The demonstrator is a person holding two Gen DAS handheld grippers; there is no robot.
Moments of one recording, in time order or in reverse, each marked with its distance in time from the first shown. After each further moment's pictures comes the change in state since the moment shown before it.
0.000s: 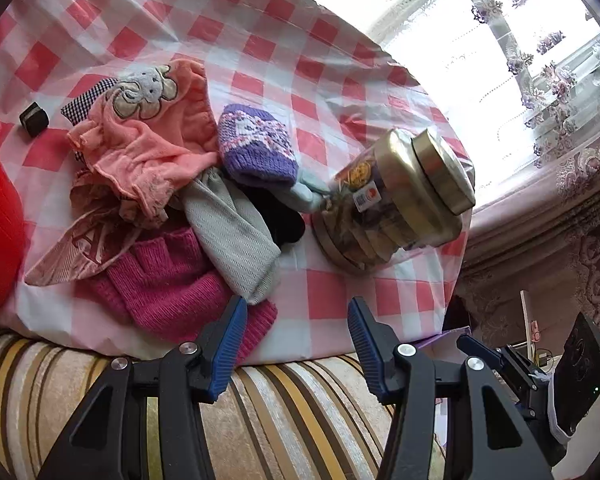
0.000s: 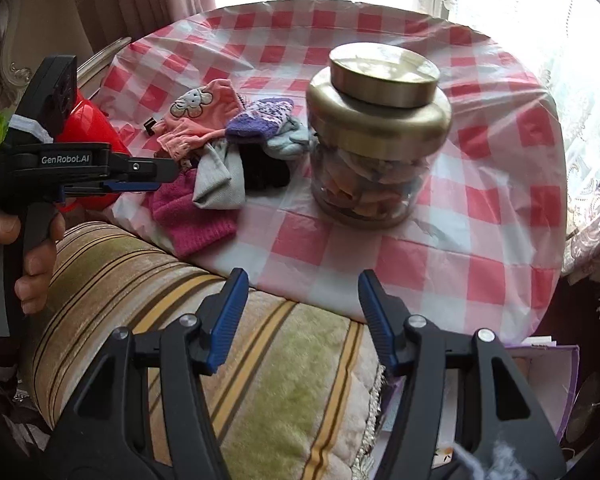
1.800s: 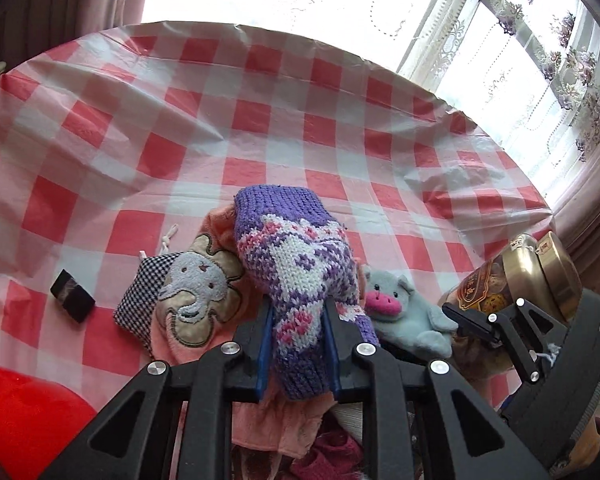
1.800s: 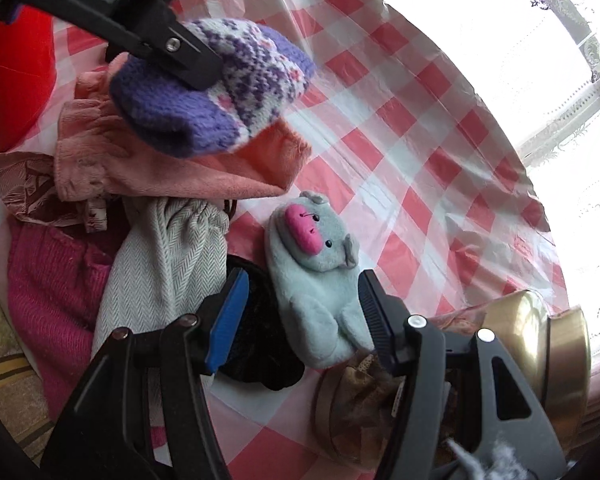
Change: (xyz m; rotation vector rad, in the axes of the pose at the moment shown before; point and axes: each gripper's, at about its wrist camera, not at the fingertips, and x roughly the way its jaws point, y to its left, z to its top) left arm 0.025 0.067 0.131 0.177 -0.189 0.217; right arm 0.190 0.095 0.118 -0.565 0.007 -0.319
